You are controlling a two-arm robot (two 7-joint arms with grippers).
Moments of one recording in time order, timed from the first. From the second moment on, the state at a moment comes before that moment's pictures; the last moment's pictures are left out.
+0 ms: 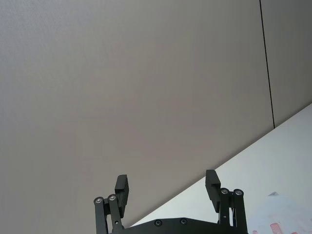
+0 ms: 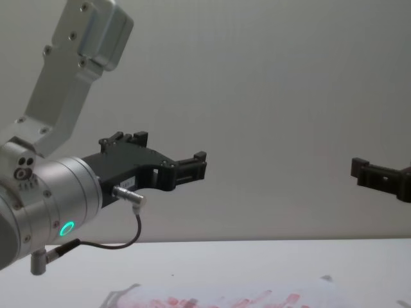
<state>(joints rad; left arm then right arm) -0.24 0.38 0.45 -1.63 -0.20 0.01 -0.01 -0.01 0.34 -0.23 -1.77 0.29 0.03 0.07</state>
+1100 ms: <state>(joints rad) -0.24 0.38 0.45 -1.63 -0.20 0.01 -0.01 -0.04 0.35 -0.22 -1.79 0.30 0.04 0.06</state>
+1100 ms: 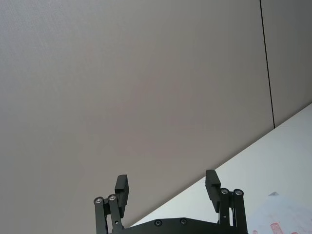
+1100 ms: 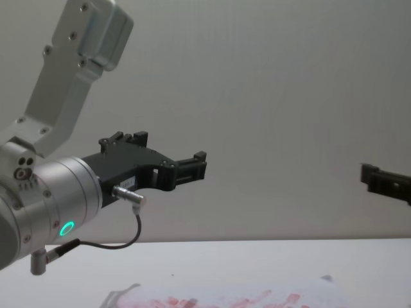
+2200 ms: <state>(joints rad) -0.24 0.38 0.45 -1.63 -0.20 0.01 -0.01 -0.31 0.50 -0.13 -1.93 0.41 0.11 -0.08</state>
